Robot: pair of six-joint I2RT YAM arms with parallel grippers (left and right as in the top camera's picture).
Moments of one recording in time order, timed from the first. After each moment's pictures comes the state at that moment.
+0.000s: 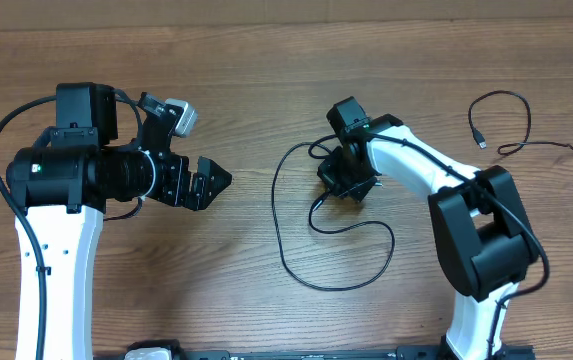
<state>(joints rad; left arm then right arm) 0.03 1.33 1.48 -1.31 0.59 0.24 0.43 2.02 1.36 -0.78 -0.24 1.11</state>
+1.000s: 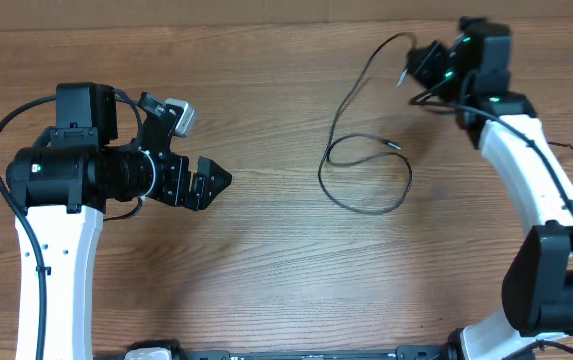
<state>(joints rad) 0.03 1.33 1.48 -1.31 0.59 0.24 0.02 1.76 1.38 -0.17 -0.28 0.68</state>
